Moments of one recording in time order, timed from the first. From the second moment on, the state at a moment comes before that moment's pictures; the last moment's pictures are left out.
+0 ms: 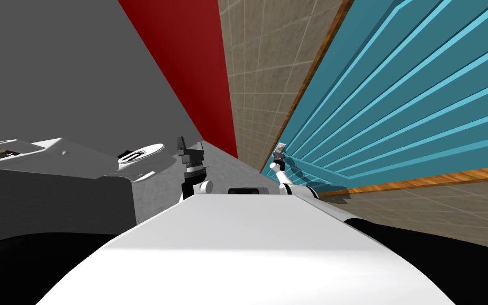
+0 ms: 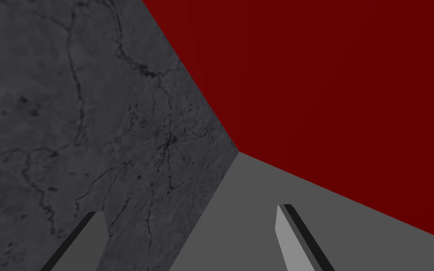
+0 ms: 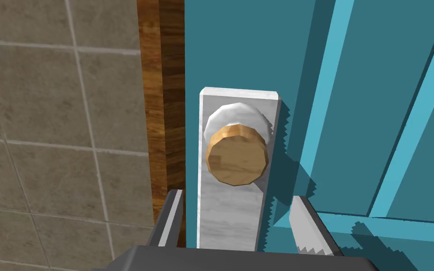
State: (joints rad) arm -0.44 -0.21 -0.22 -0.64 -0.72 -0.55 -1.05
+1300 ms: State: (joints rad) arm -0.38 -0.30 -0.23 -0.63 -0.74 -0.56 -1.13
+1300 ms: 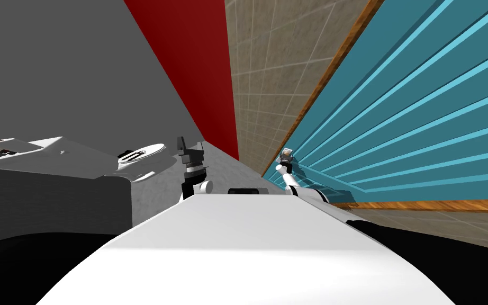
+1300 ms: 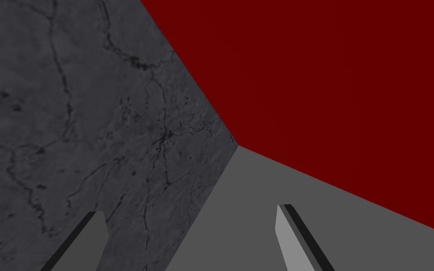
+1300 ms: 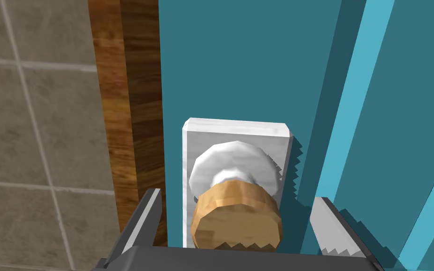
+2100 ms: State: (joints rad) arm -0.39 -0.31 -0.22 -0.63 -0.74 -0.56 -1.14
